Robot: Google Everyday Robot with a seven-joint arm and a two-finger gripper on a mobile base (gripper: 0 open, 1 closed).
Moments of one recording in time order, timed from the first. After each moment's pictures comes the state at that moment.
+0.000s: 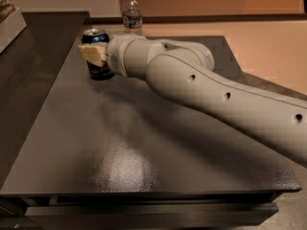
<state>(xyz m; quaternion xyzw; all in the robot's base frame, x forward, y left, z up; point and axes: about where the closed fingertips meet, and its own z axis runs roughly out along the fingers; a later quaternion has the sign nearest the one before) 0.605 0.128 0.962 -0.72 -0.27 -0.58 0.29</state>
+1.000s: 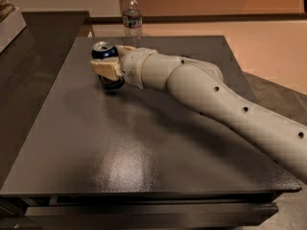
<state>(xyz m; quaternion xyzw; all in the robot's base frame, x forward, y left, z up) 0.602 0.110 0.929 -0.67 -0.34 -0.59 0.30</state>
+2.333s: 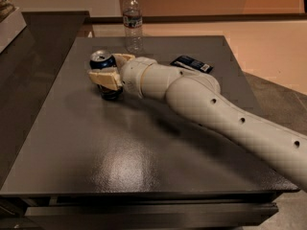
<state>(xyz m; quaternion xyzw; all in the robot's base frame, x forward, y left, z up) 0.595 0.112 0.911 -0.66 -0.35 -0.60 0.29</state>
